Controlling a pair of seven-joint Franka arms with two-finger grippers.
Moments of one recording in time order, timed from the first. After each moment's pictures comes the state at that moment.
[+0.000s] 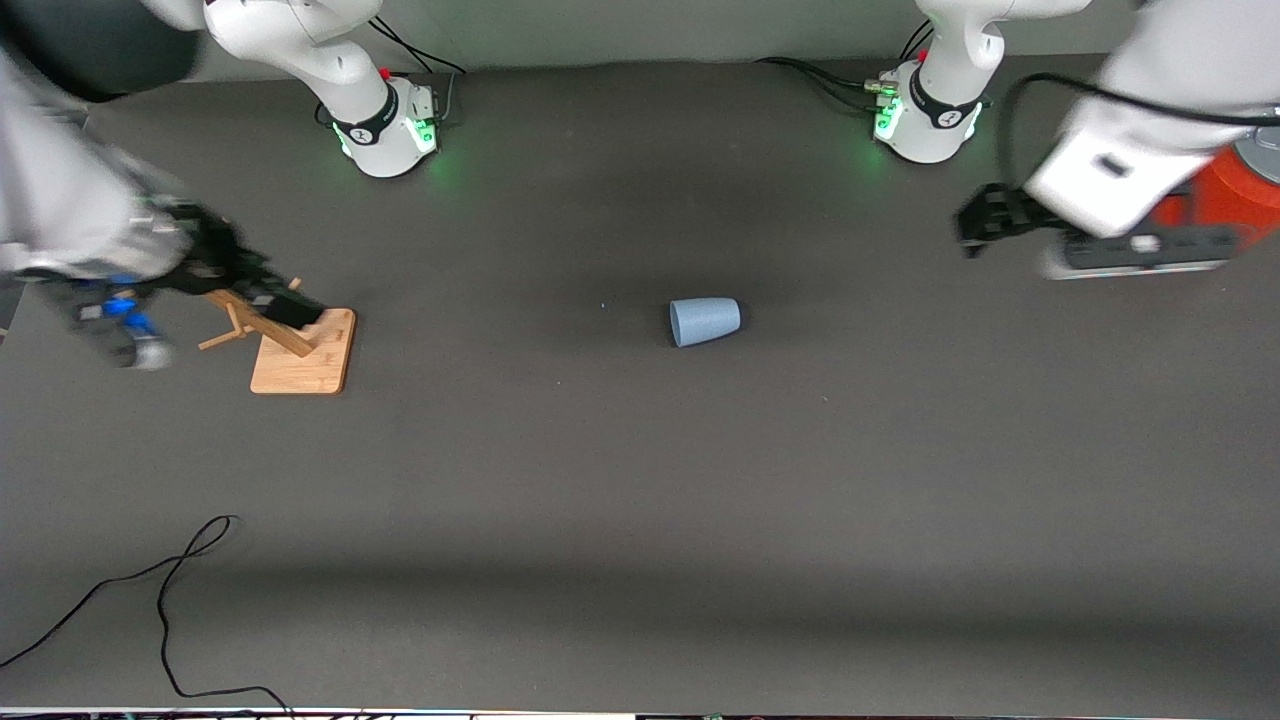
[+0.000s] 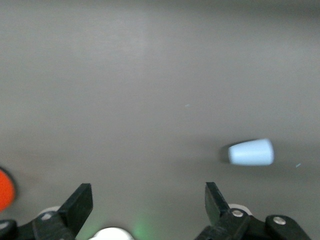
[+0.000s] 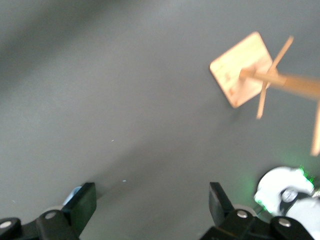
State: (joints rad) left arm -0.09 0.07 -0.31 -1.46 0.04 1.47 -0.47; right arm 0.31 0.20 -0.20 -1.28 0.15 1.33 0.76
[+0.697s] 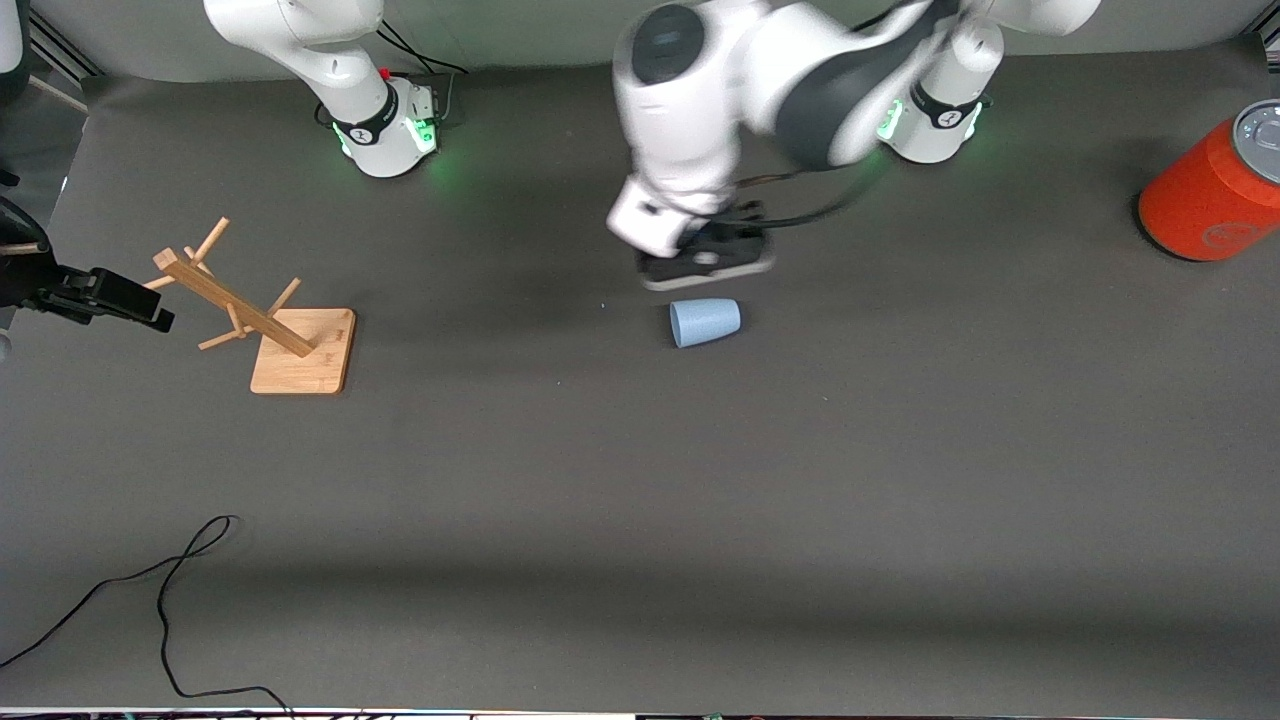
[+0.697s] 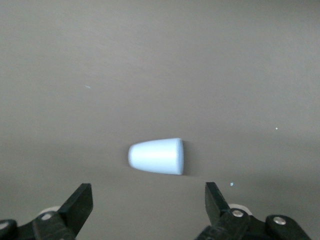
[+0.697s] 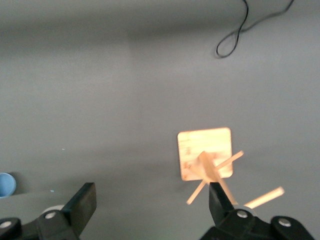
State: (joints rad) left arm -0.60 0.43 -0.36 -1.41 0.28 1.72 -1.14; right arm 0.06 0.09 -0.10 -1.47 0.03 1.55 0.07
